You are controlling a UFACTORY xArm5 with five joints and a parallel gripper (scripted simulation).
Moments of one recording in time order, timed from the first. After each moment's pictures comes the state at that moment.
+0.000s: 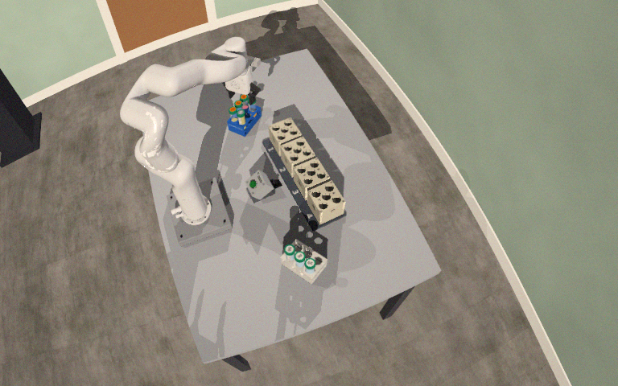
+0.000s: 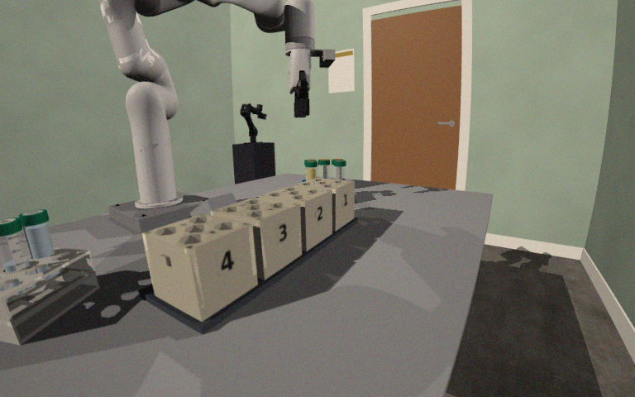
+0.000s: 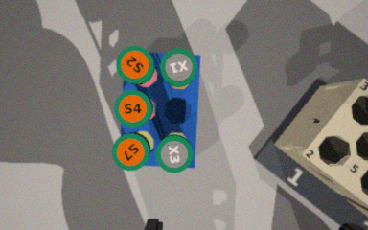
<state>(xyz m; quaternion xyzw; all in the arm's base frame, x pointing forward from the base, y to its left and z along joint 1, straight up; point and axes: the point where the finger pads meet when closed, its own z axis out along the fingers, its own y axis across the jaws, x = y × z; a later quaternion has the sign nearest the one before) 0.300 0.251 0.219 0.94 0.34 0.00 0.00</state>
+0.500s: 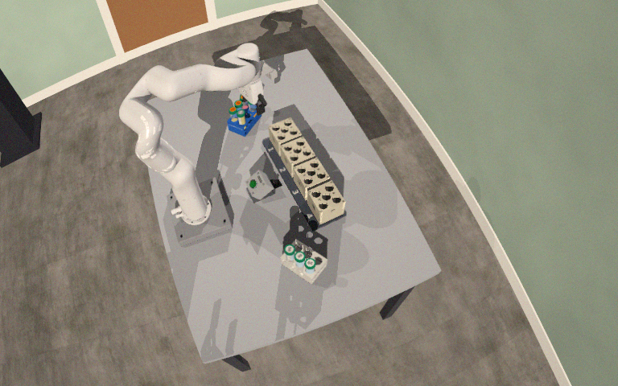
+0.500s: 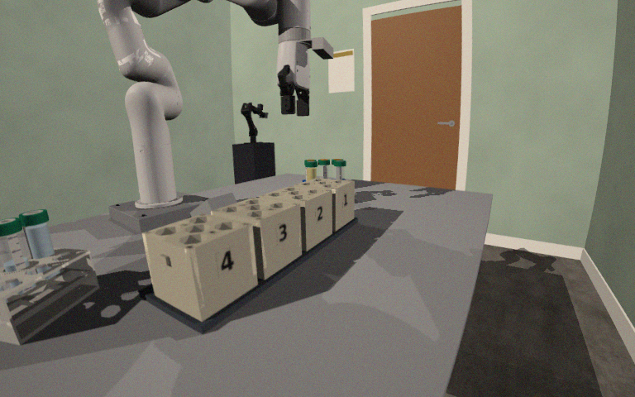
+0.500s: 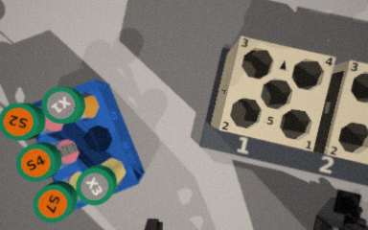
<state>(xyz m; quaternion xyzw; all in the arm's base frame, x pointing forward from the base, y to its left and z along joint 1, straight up) 0.328 0.192 0.220 0.99 0.13 0.00 0.00</state>
